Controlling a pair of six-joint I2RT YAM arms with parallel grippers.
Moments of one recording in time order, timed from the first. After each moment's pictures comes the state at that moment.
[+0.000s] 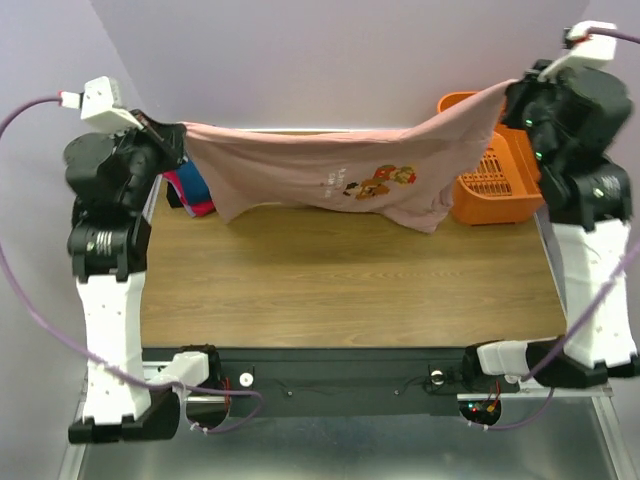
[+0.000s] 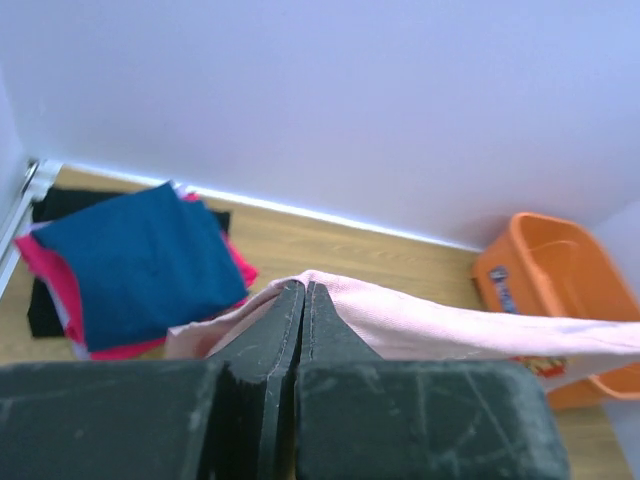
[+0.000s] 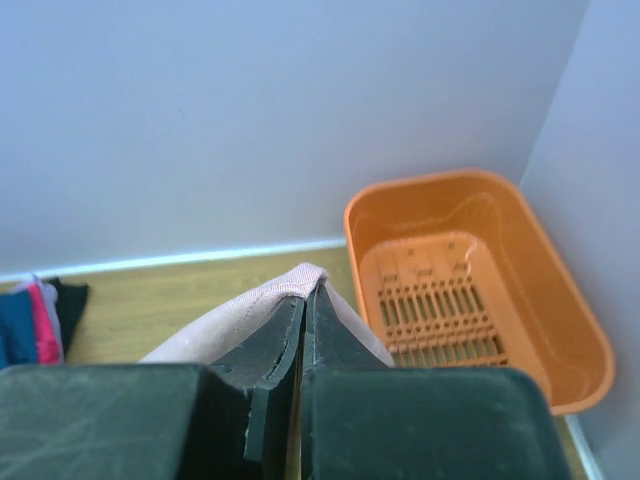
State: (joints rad) left arm 0.02 1.06 1.56 -0.50 0.12 -0.39; right arm 0.18 1.35 1.98 -0.66 0.28 0.12
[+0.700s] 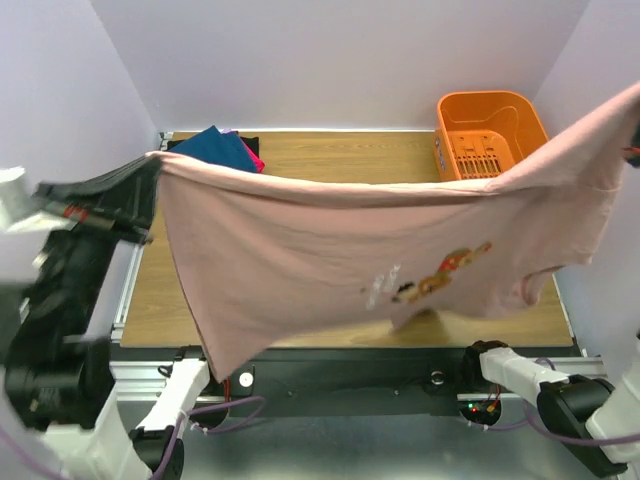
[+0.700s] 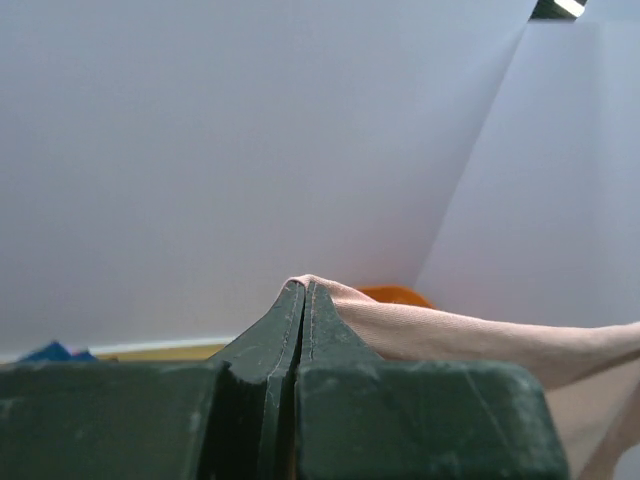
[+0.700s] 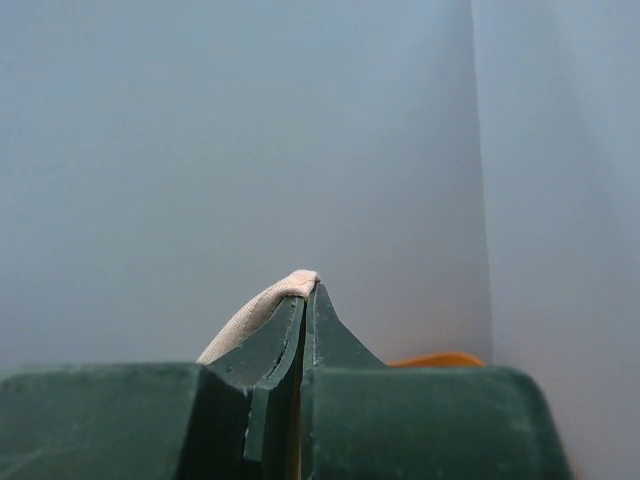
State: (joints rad) left arm 0.02 0.80 1.87 -0.59 0.34 -0.48; right arm 0.18 1.07 2.29 -0.63 0.26 0.06
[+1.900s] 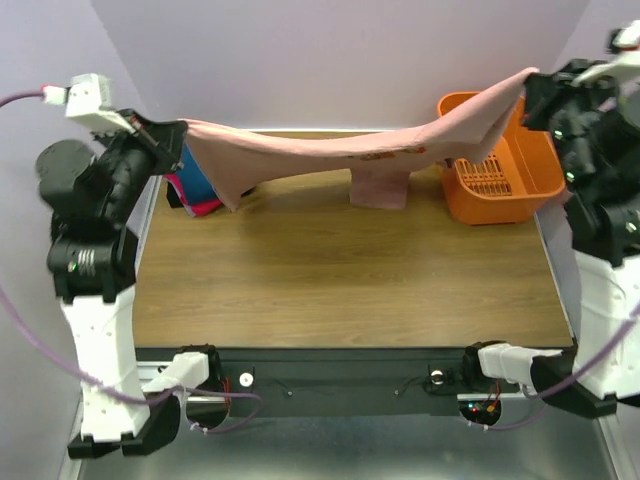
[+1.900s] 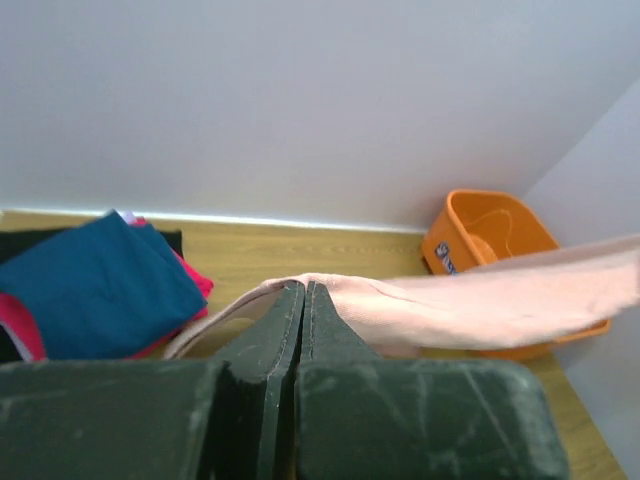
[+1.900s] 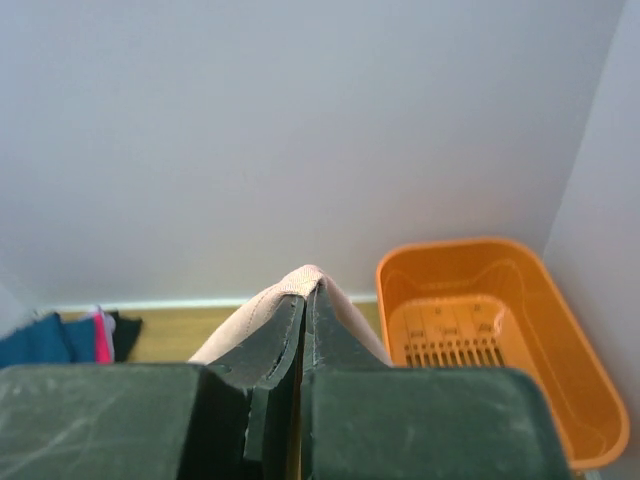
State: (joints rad) left arm 0.02 1.05 1.68 -0.57 0.29 -0.37; right arm 0.18 1.24 2.01 -0.62 0.19 0.11
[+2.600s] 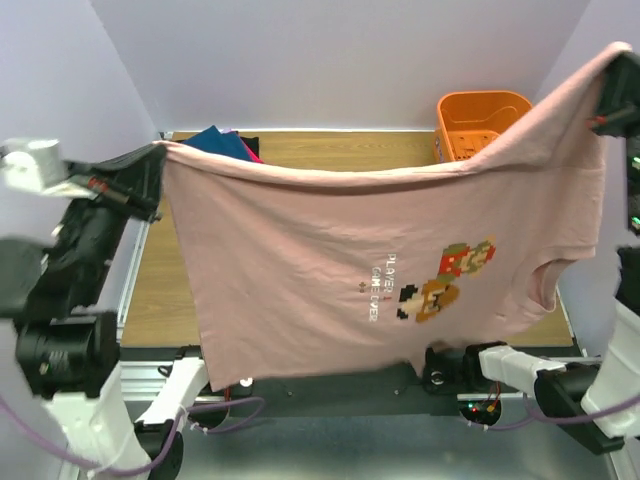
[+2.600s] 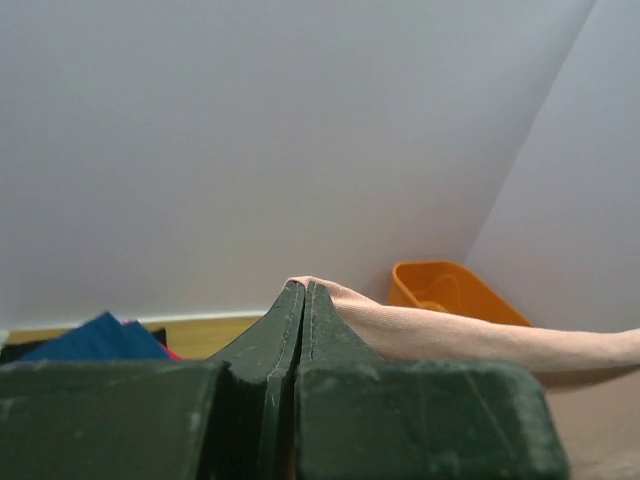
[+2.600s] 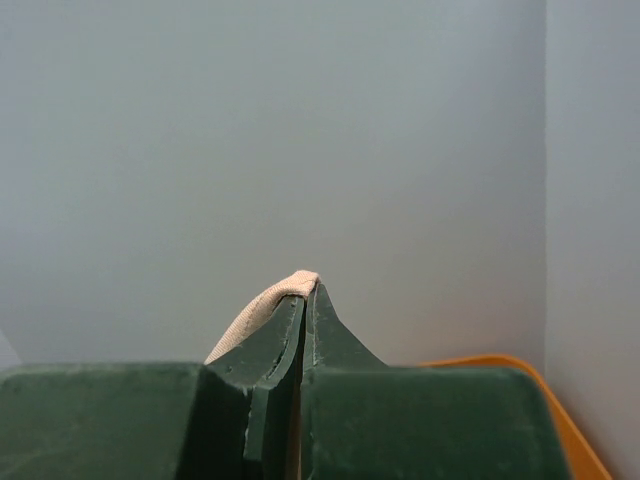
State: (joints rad) left arm 0.02 0.83 1.82 -0.60 0.30 -0.38; right arm 0.18 1.13 2.24 -0.55 0.19 0.12
